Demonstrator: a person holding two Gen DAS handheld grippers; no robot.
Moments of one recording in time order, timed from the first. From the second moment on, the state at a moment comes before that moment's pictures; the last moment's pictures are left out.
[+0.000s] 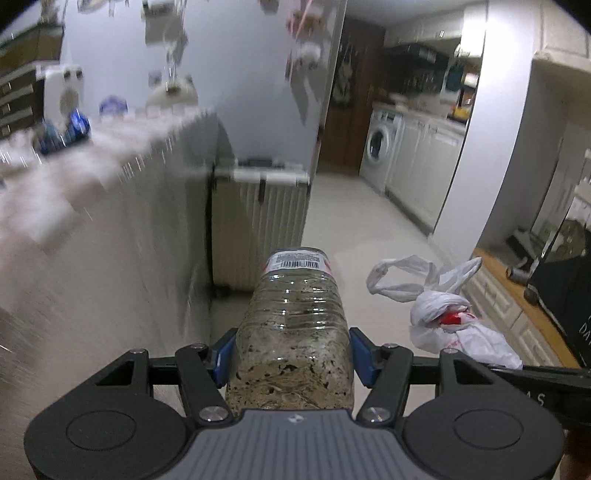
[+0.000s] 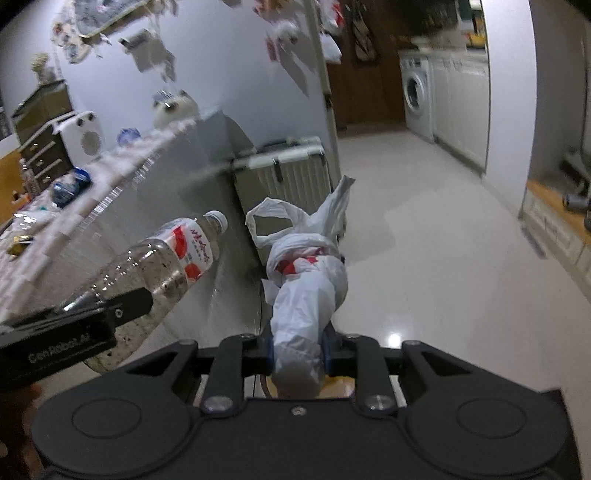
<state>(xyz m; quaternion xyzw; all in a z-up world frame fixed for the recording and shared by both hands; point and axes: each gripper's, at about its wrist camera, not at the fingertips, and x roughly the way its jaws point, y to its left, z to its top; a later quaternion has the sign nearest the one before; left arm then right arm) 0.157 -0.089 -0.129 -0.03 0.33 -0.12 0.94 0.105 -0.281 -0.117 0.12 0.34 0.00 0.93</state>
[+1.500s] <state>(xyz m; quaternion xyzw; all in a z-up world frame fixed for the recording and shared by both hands) 0.355 -0.102 -0.453 -0.06 0.52 -0.10 0.85 0.306 -0.287 -0.484 0.31 0.55 -0.08 0.77</state>
